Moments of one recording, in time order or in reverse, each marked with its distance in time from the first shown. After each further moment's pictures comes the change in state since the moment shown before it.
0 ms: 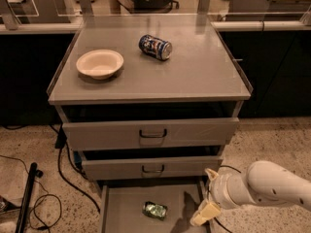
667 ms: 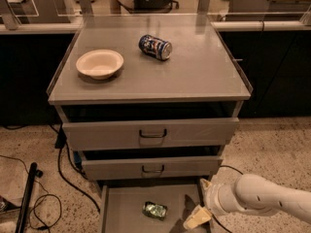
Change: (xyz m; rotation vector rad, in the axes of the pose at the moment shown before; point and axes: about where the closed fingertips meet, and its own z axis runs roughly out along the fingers) arm 0.041 -0.005 0.079 -0.016 -0.020 0.088
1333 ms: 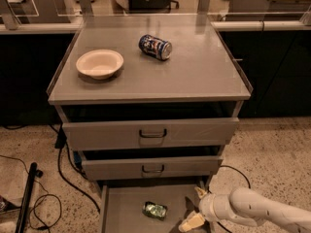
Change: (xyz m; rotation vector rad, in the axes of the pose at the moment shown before) arm 0.052 -0.019 0.090 -0.037 -0.129 0.062
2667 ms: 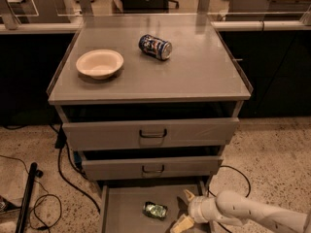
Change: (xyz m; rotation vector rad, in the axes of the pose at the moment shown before) arm 0.015 0.003 0.064 -0.045 -0.005 -0.079
